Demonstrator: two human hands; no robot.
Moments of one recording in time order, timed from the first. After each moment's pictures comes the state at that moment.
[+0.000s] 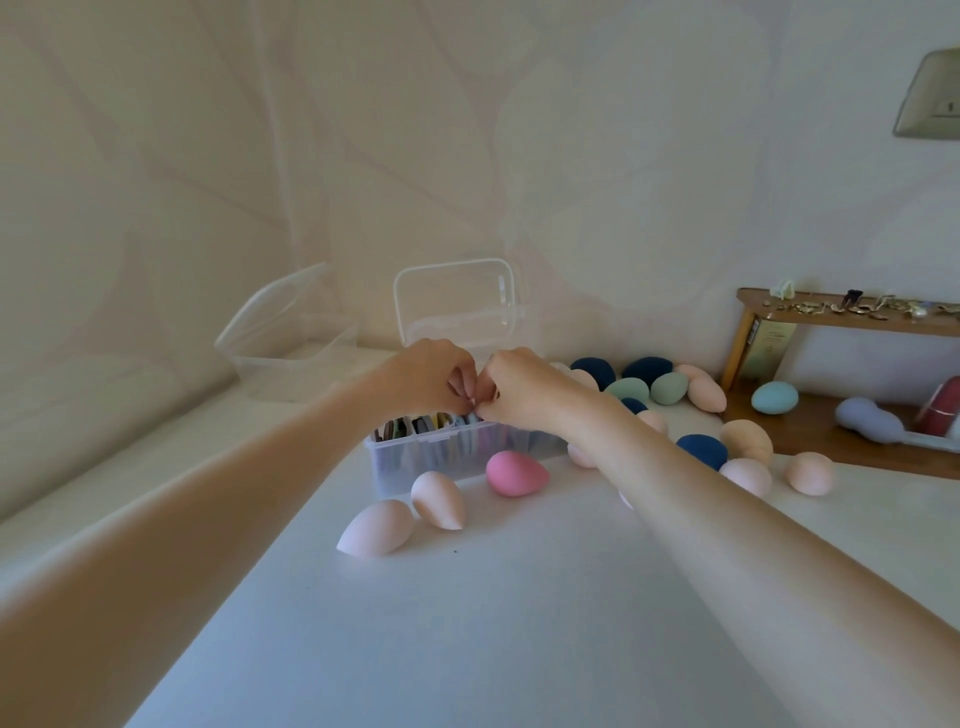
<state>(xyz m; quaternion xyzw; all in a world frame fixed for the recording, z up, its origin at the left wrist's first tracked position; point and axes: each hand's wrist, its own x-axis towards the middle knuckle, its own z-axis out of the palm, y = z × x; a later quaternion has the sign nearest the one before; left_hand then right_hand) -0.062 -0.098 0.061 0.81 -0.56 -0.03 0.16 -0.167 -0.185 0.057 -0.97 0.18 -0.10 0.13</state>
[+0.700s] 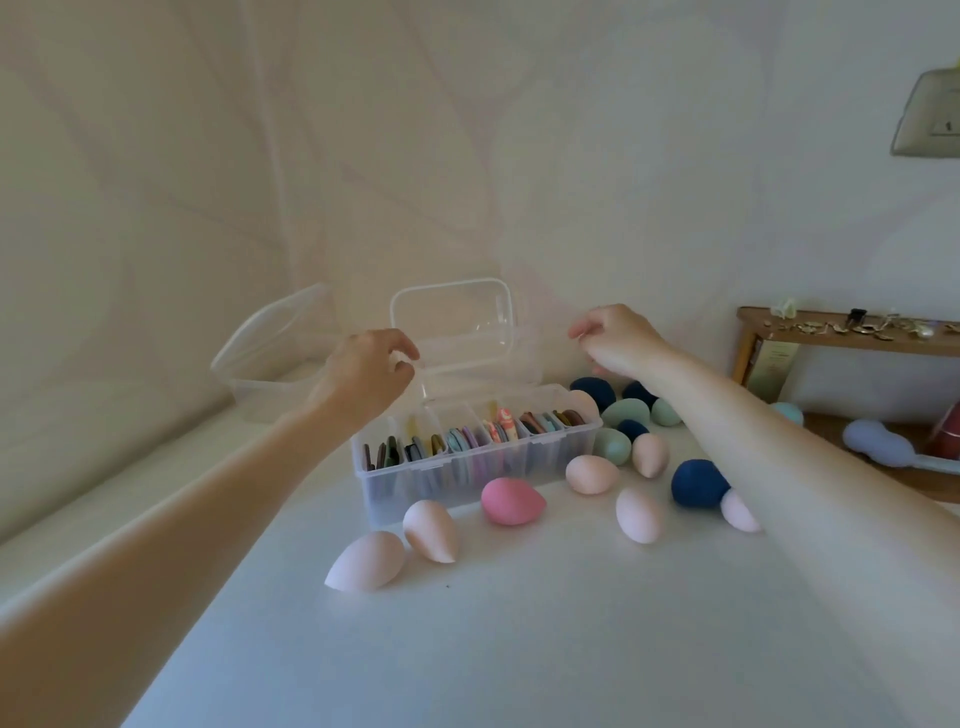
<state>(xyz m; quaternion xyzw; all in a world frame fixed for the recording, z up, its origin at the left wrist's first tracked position) -0.032 -0.084 0.064 0.85 -0.41 0.12 0.31 -0.193 -0.270 0.092 -0.88 0.34 -0.21 0.27</state>
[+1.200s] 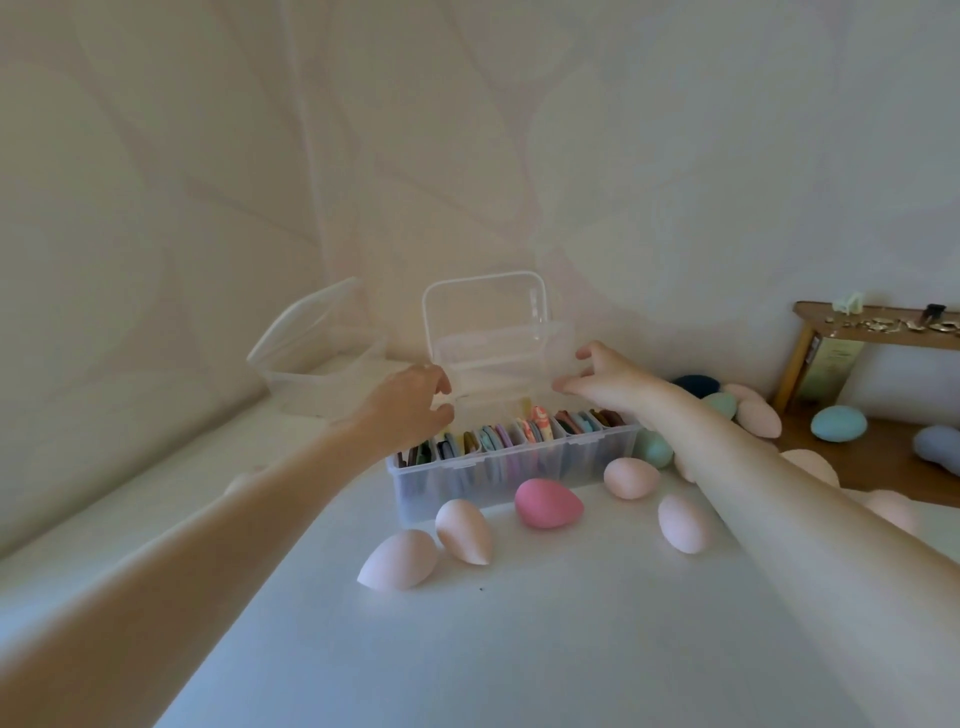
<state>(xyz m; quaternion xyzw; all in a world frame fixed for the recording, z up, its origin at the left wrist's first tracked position) -0.032 -0.083 0.040 0.88 -0.45 0.03 0.15 -0.159 -0.260 0.053 -0.87 0.34 -0.12 0.33</state>
